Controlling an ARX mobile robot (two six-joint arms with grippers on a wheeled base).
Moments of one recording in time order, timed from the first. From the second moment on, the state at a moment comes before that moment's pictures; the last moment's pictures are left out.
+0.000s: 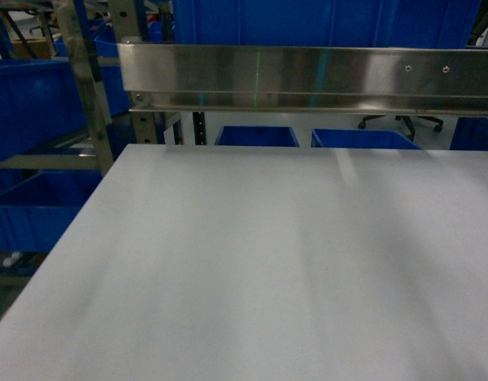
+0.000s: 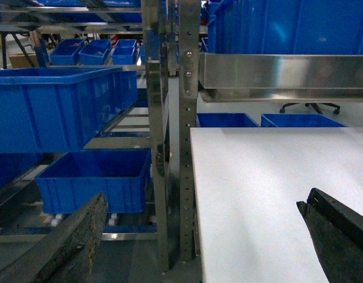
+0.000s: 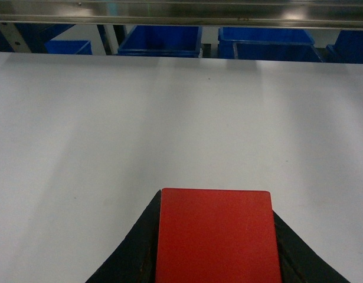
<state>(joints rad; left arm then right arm) 0.00 0.01 0.01 0.00 0.00 0.00 -0.03 1.08 0.46 0.23 -0.13 -0.02</state>
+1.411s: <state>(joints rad) 0.00 0.01 0.01 0.00 0.00 0.00 -0.03 1.07 0.46 0.23 -0.13 -0.02</state>
